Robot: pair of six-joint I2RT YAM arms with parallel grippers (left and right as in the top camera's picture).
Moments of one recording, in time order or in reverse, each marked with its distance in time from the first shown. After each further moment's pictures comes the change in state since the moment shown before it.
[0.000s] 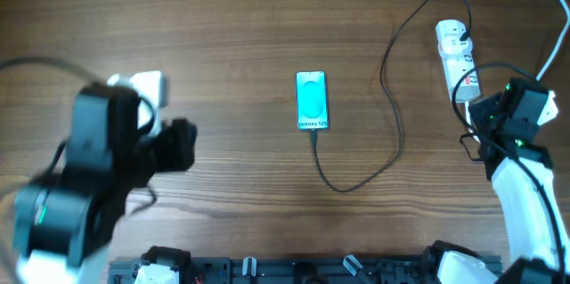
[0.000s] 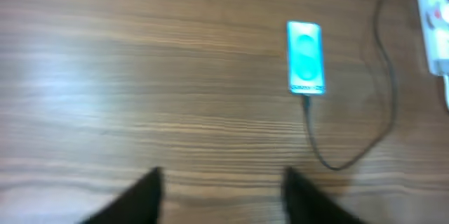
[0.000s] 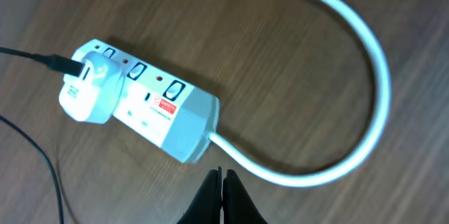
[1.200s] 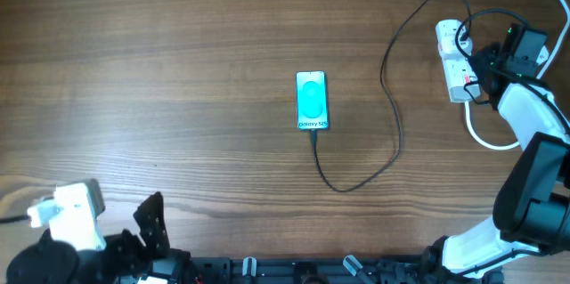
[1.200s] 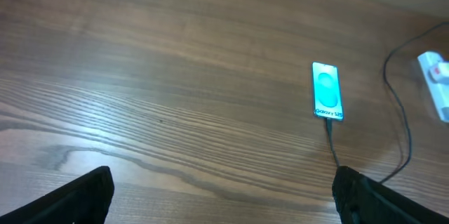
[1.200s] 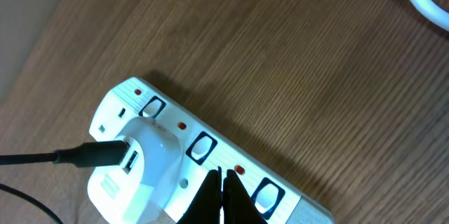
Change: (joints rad) left arm 0.000 -0.433 -0.009 -0.164 -0.171 -0.065; right arm 0.000 0.512 0.380 0.126 -0.085 -0.065
